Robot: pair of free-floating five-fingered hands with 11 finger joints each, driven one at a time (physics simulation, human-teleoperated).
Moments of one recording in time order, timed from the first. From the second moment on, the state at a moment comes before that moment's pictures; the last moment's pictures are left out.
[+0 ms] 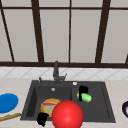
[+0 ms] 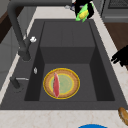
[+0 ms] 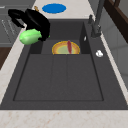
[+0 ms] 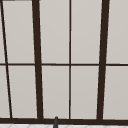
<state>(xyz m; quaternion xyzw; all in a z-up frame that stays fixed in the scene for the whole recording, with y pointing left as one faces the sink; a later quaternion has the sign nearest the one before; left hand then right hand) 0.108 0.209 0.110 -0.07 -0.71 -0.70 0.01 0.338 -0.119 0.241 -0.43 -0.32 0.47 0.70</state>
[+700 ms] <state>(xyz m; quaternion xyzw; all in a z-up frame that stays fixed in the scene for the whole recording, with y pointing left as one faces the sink) 0.108 0.209 0.110 -0.07 -0.71 -0.70 0.01 0.343 -0.004 0.241 -0.43 -0.32 0.47 0.70</state>
